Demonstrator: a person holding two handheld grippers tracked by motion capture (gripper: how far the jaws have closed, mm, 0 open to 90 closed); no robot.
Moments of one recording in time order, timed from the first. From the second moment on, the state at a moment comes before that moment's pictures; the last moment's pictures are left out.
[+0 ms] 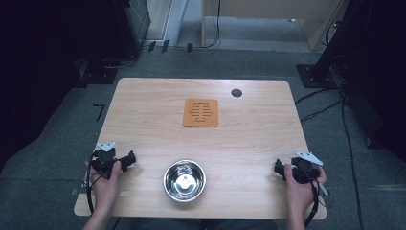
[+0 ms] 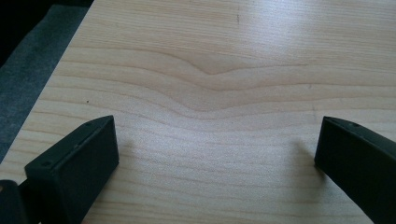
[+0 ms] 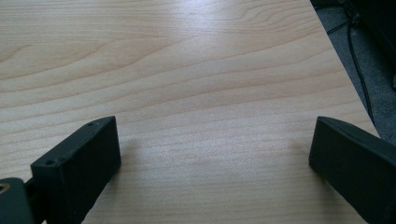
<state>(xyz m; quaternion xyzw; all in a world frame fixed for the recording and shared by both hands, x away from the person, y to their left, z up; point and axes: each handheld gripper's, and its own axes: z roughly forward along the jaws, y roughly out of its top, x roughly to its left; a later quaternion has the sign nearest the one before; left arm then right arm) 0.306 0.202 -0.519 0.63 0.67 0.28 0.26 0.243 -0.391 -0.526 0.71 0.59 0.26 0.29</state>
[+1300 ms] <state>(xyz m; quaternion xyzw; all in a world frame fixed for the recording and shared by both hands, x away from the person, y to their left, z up) 0.306 0.202 -0.519 0.63 0.67 0.28 0.26 0.244 -0.341 -0.489 0.67 0.60 0.32 0.29</state>
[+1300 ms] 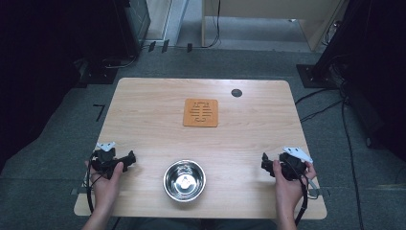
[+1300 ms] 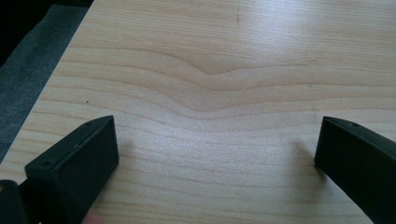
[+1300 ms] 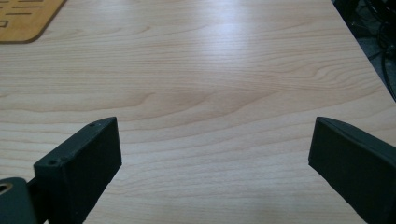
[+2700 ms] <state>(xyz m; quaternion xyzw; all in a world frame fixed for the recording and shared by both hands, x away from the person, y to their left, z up) 0.306 0.202 -0.519 0.63 0.67 0.28 0.26 0.245 -0.285 -0.483 0.62 0.65 0.34 0.27</state>
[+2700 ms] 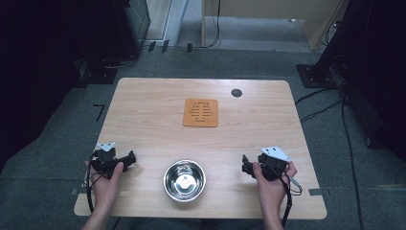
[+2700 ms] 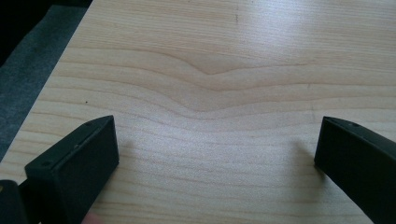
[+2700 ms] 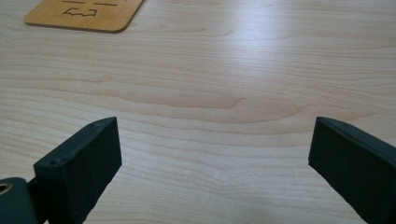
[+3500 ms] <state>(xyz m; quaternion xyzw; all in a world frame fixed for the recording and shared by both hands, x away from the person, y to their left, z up) 0.306 0.202 -0.519 0.63 0.67 0.28 0.27 0.244 -0.260 -0.484 0.60 0.67 0.36 0.25</state>
